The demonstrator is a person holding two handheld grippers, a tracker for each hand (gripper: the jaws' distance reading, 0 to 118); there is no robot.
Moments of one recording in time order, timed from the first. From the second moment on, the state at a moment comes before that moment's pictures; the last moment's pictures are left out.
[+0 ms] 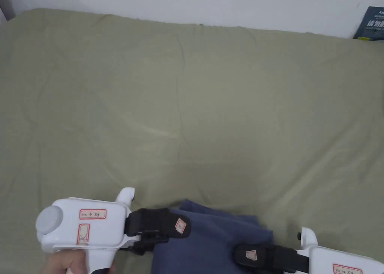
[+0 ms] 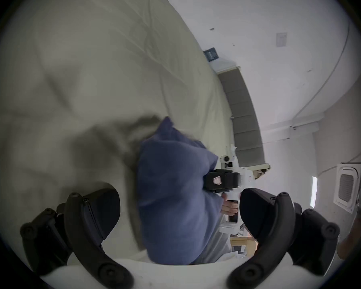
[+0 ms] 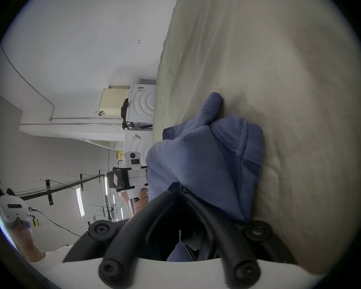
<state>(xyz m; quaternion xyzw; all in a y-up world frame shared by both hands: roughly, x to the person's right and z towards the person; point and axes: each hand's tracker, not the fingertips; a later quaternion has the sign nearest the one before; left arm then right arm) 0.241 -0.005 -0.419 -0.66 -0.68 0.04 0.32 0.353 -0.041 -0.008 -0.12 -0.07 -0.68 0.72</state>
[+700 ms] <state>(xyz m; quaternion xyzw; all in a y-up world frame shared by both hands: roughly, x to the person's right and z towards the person) 0.204 0.070 -0.576 -0.59 -0.64 -0.08 0.48 0.327 0.032 -0.014 -0.15 -0.09 -0.58 0.79</state>
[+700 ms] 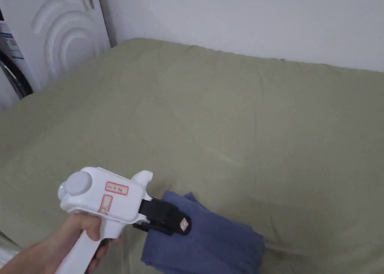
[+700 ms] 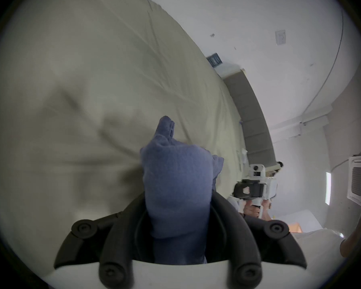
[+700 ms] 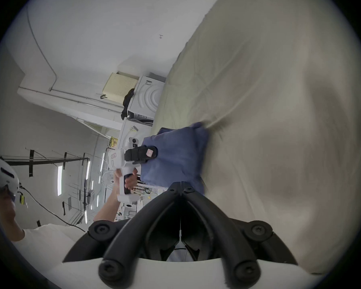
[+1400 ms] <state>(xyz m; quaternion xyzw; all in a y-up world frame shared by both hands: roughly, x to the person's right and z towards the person) 0.208 0.118 -0.780 -0.50 -0.52 -0.21 0.67 0.334 0.044 -0.019 -0.13 -0.16 -0.59 0.78</state>
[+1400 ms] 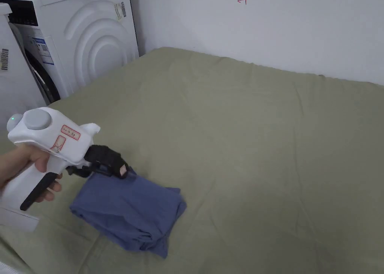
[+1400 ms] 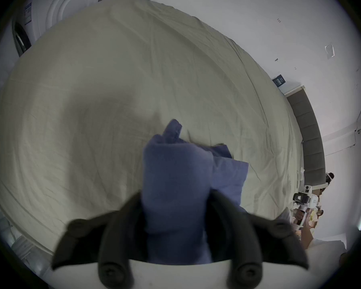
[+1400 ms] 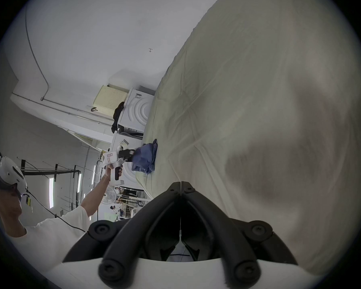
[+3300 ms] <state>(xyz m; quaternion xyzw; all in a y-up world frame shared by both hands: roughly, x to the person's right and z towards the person) 0.203 0.290 -0.272 -0.08 -0.61 -0.06 0.79 0.267 0.280 0.028 -0.07 -0.59 0.02 0.80</state>
